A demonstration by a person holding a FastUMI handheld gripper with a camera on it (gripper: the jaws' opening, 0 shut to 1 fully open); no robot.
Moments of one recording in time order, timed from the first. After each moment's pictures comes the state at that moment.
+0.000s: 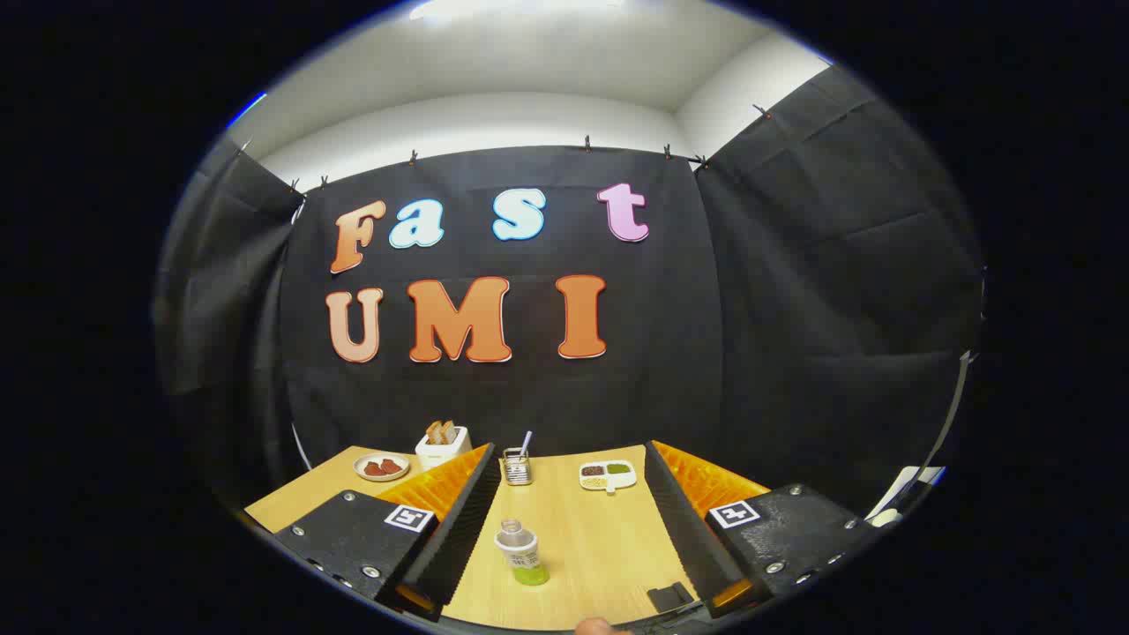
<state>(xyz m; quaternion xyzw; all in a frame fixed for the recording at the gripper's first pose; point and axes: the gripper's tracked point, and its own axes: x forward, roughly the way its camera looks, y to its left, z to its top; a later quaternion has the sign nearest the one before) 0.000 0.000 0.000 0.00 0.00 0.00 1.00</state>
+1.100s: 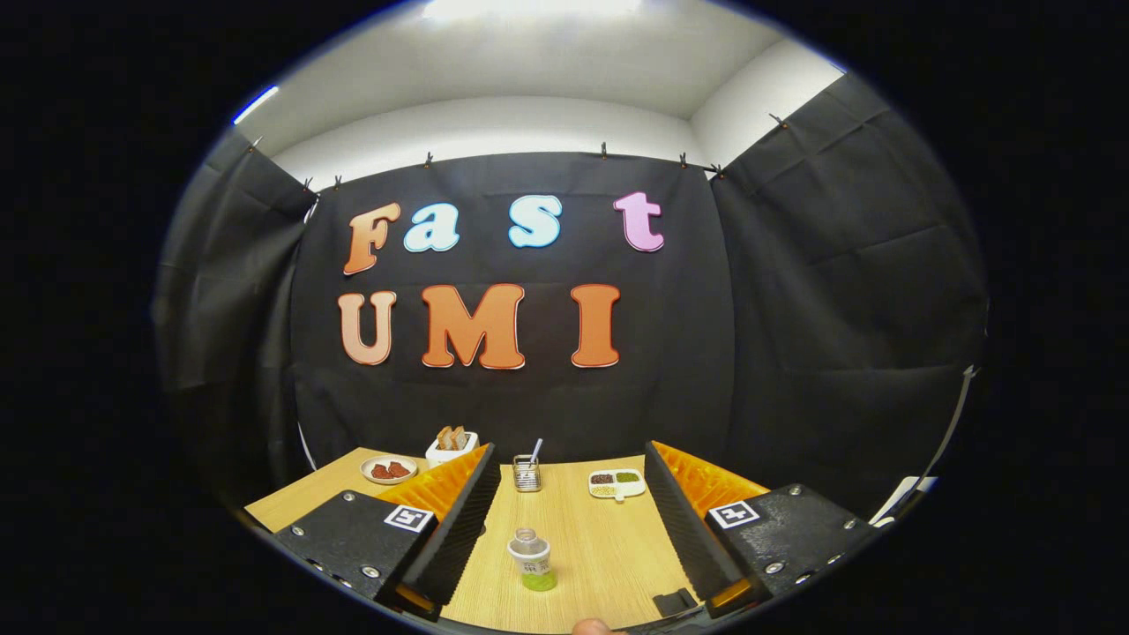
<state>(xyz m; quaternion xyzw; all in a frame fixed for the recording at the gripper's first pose) -0.006 0.022 0.016 0.00 0.00 0.03 1.00</state>
